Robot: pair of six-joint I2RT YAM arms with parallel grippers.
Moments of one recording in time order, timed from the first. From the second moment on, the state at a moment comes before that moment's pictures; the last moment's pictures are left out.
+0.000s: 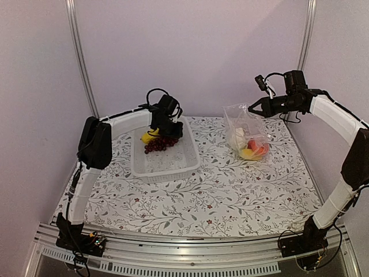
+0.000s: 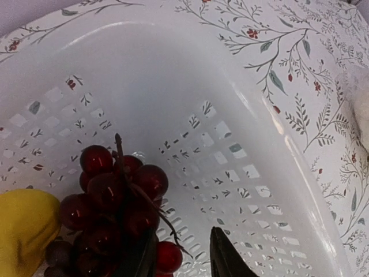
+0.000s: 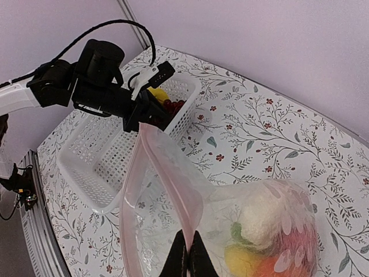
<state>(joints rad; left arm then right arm) -0.57 2.46 2.16 -0.62 0.02 -0.24 0.18 1.63 1.53 -0.58 -0.69 -0.14</state>
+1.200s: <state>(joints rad) -0.57 2.21 2.14 -0.69 -0.06 -0.27 0.18 1.64 1.52 -0.58 -0.69 -0.15</state>
